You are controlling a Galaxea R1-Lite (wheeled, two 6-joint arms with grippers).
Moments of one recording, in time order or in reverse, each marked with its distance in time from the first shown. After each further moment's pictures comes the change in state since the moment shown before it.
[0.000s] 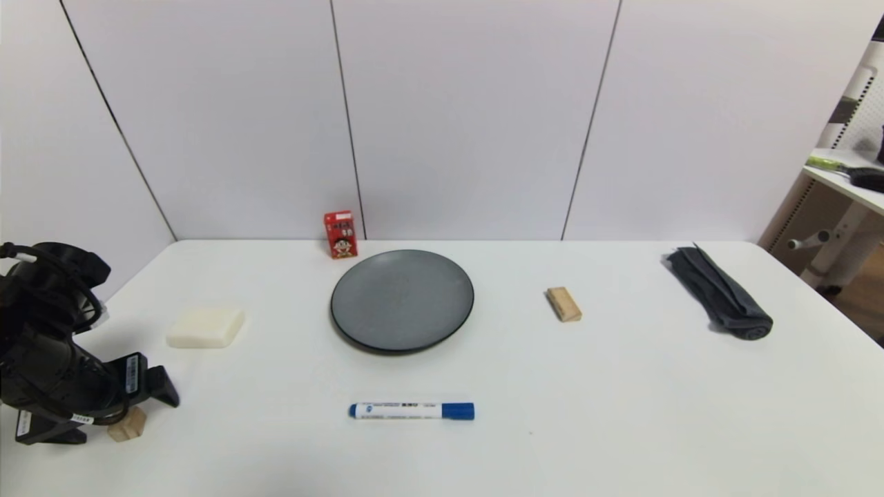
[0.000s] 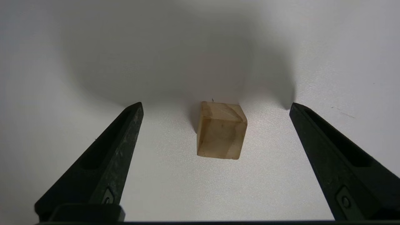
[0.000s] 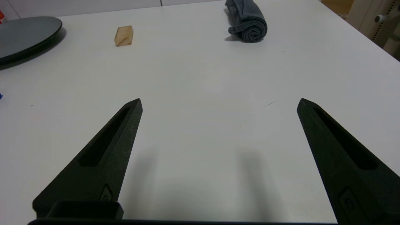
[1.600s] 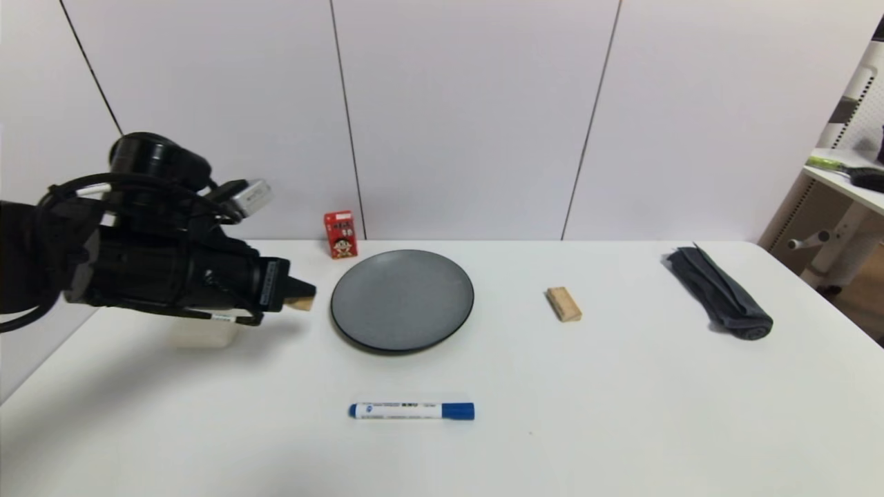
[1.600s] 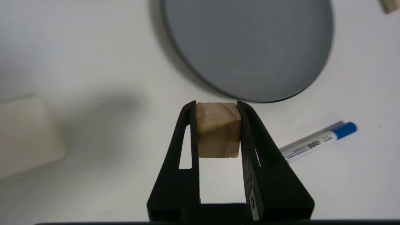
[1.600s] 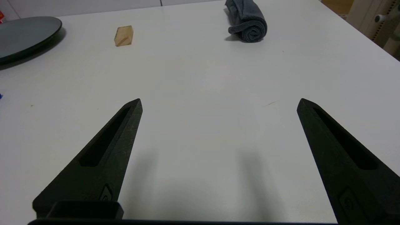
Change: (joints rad) left arm -0.438 -0.006 -0.206 -0.322 -0.318 0.249; right arm 0.000 0.000 0.000 0.000 0.000 0.000
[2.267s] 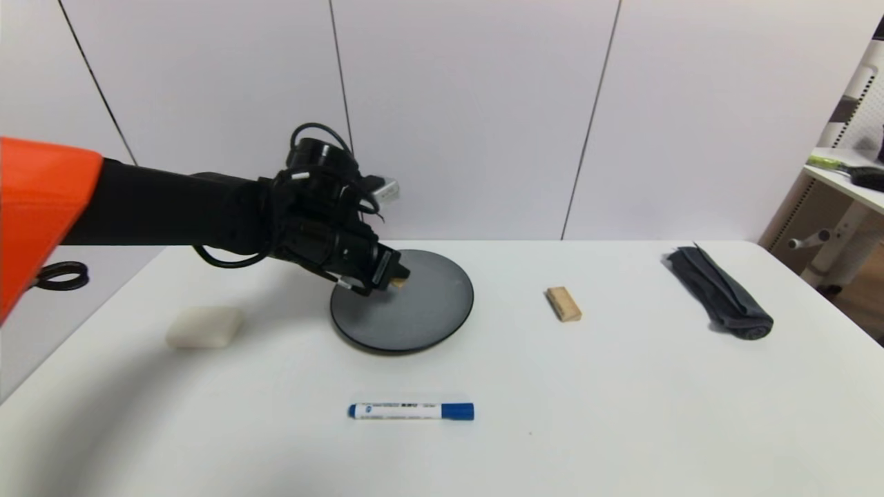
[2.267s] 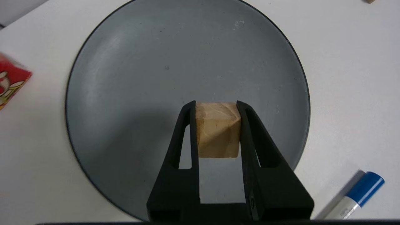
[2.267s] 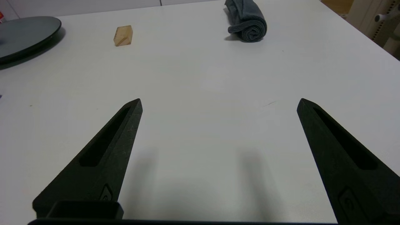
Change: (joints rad) left arm -0.165 0.405 -0.442 0.042 -0.006 0.233; right arm 0.000 0.000 0.000 0.000 0.000 0.000
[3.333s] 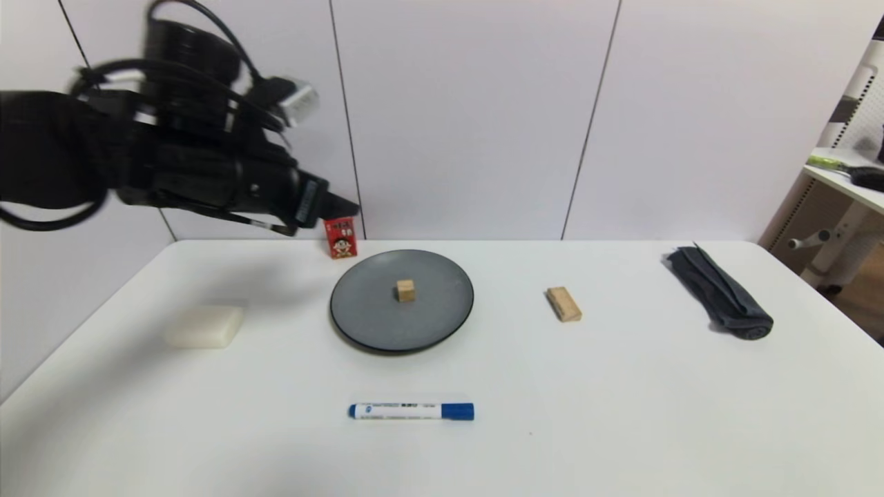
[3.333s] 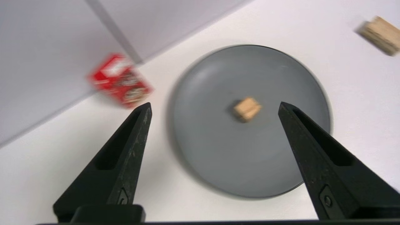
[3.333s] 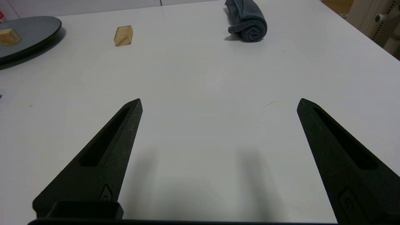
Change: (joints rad) left arm 0.075 -0.313 0.052 0.010 0.211 0.068; right arm 0.000 0.000 0.000 0.000 0.000 0.000
